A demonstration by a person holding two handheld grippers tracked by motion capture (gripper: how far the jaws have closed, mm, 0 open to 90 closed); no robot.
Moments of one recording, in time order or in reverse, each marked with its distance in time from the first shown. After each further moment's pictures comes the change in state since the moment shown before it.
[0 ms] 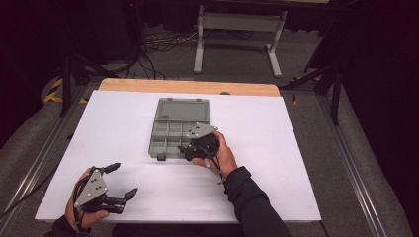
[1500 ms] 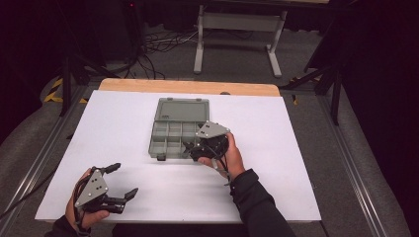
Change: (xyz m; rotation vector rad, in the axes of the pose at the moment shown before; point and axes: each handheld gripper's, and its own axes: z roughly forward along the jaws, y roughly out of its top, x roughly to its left) left arm 0.000 0.000 0.001 0.004 0.000 0.000; right arm -0.003 0.003 -0.033 -0.093 -0.085 0.007
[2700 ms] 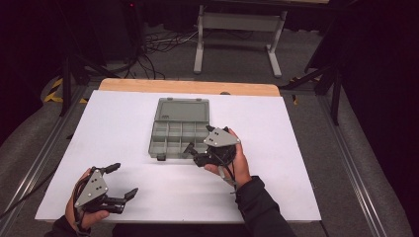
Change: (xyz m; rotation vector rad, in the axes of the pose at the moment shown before) left arm 0.000 0.000 -0.001 0.000 0.002 0.002; right arm 0.009 -0.009 -0.029 -0.080 -0.057 -0.007
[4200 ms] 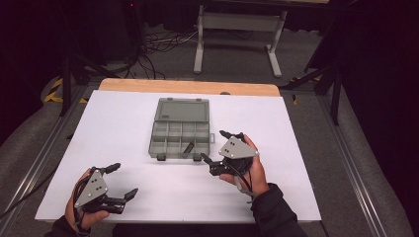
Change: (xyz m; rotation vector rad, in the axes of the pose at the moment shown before) left arm 0.000 0.001 -0.001 0.002 0.000 0.006; right arm -0.002 -0.008 -0.048 -0.020 -0.036 -0.065
